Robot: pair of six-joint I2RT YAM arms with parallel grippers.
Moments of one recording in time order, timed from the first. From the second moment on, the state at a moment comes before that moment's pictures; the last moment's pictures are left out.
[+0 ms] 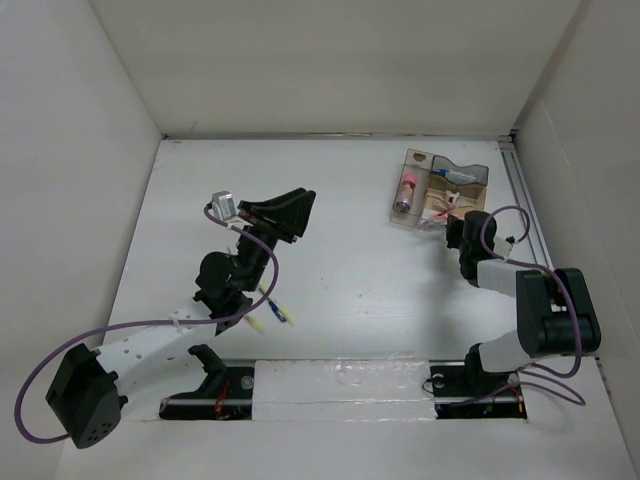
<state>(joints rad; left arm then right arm) -0.78 0.94 0.52 0.94 -0.24 -0.67 0.03 1.47 0.52 0.42 0.29 1.76</state>
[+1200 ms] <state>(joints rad) -0.79 0.93 0.52 0.96 -0.18 -0.68 0.31 1.28 0.64 0.49 0.19 1.28</state>
